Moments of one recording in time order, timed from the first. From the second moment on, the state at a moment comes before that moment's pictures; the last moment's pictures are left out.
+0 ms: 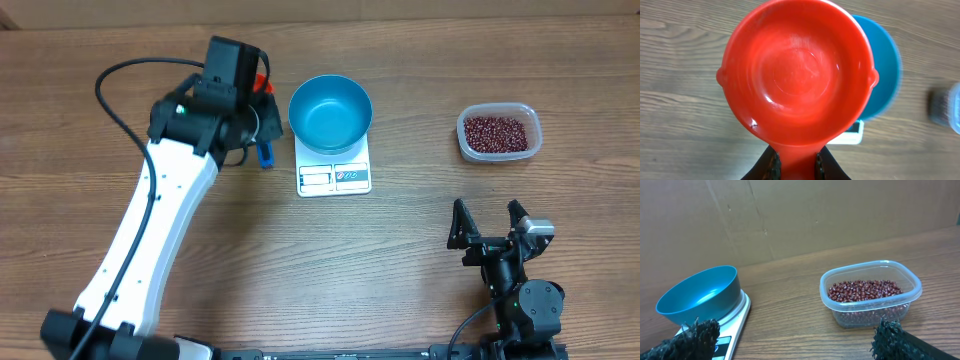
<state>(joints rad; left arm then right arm) -0.32 1.58 1.60 -1.03 -0.01 -0.53 0.08 0.01 0.05 -0.11 0.01 0.23</state>
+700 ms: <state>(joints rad) -0.50 1.55 1.60 -1.07 -0.02 -1.07 0.08 0.01 0.05 -0.11 -0.07 0.62</state>
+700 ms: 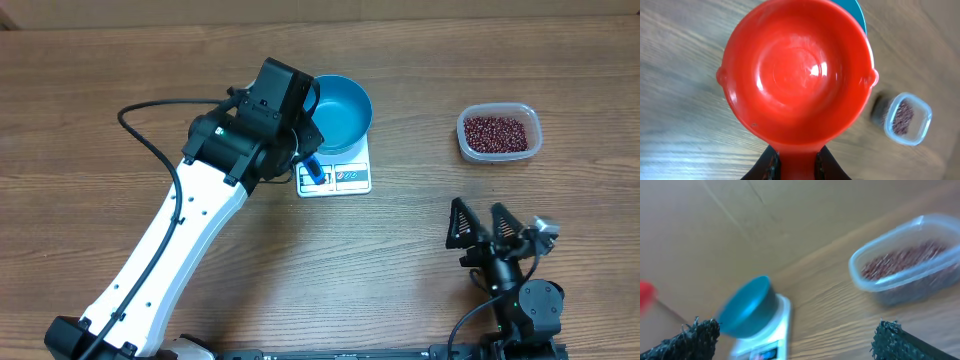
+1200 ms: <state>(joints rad) -0.53 1.55 1.60 -1.07 -0.01 -1.29 0.08 0.01 0.05 -0.08 -0.22 1.09</state>
